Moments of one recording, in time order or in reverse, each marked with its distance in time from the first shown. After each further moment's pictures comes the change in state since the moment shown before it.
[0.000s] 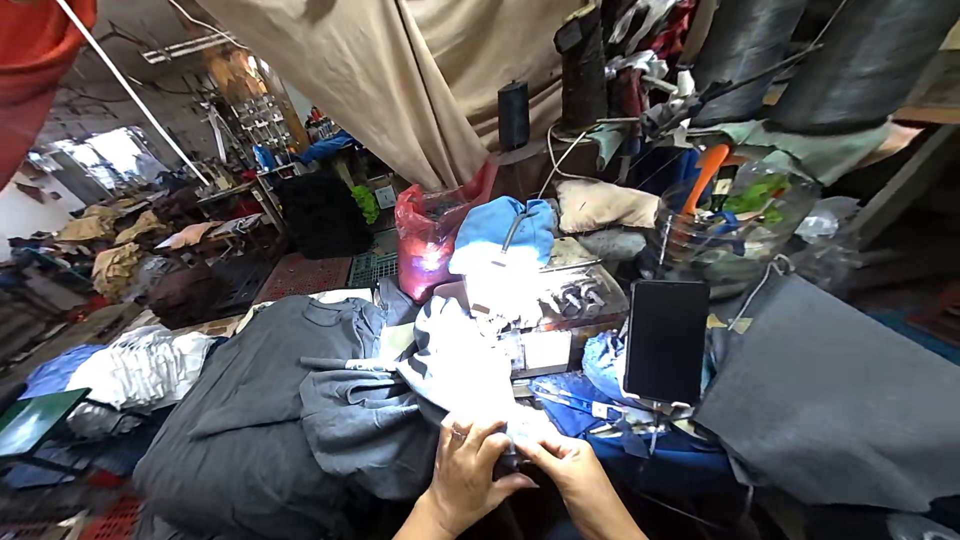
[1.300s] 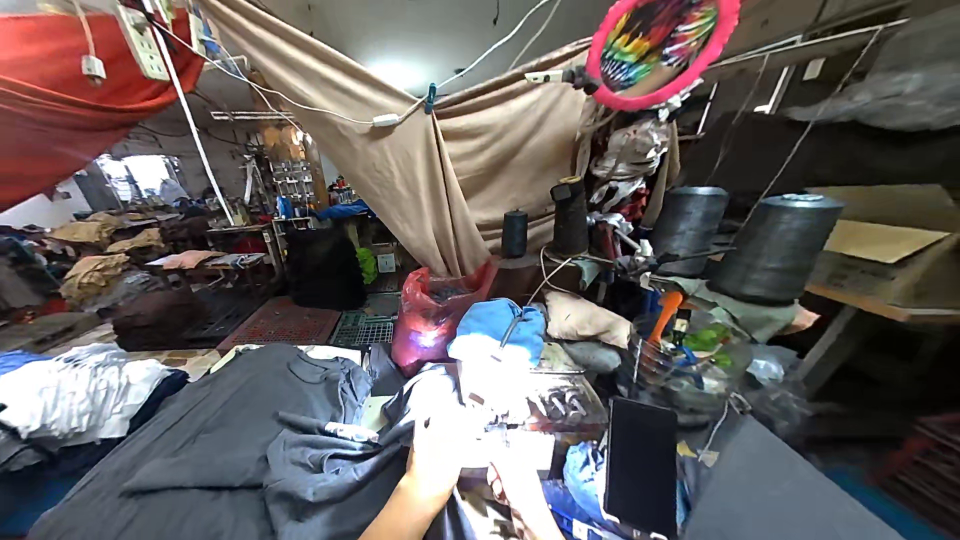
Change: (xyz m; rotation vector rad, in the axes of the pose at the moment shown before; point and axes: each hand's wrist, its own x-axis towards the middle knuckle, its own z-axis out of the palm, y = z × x) left_hand 0.131 -0.045 0.006 0.240 -0.710 -0.461; right_hand 0.120 -0.007 0.019 -0.123 0.084 0.147
